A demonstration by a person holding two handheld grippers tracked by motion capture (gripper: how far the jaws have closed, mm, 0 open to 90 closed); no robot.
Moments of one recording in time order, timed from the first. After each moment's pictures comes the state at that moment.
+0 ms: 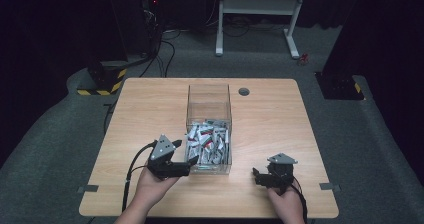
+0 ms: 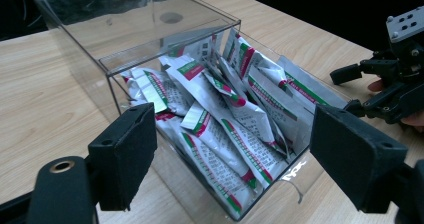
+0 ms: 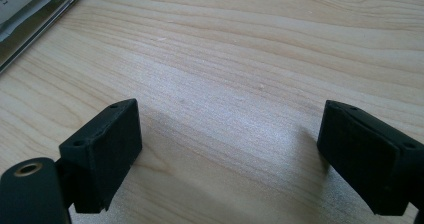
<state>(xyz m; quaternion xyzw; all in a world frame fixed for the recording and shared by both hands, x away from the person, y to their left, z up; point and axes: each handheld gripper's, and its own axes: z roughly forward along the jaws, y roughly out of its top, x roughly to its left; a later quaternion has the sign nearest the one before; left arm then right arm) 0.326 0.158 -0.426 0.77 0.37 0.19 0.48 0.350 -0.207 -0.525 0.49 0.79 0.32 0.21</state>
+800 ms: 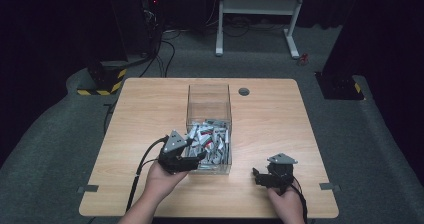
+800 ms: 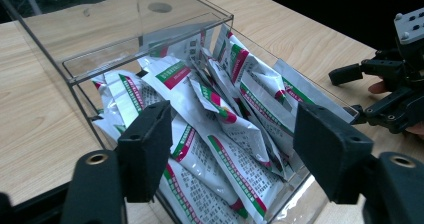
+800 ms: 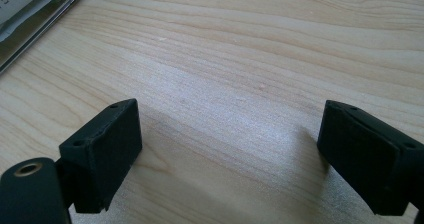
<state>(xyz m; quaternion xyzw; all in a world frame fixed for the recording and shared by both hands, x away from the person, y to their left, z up) 0.345 0.136 -0.430 0.78 0.37 0.17 0.47 0.350 -0.207 -0.525 0.49 0.79 0.32 0.21</state>
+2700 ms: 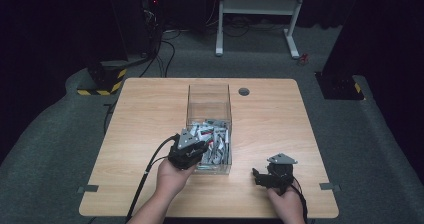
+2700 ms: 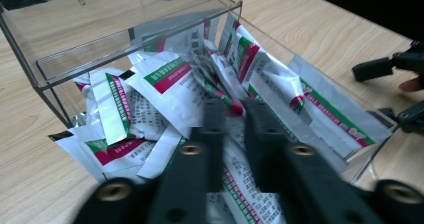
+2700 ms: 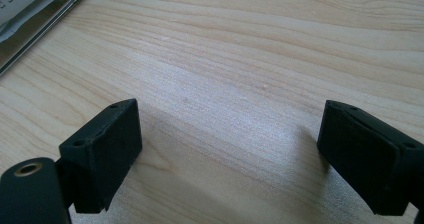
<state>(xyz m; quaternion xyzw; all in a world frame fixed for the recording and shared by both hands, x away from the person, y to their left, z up) 0.357 0.114 -0.438 0.78 0.39 0.18 0.45 0.350 -0.207 -0.525 0.49 0.79 0.32 0.21</state>
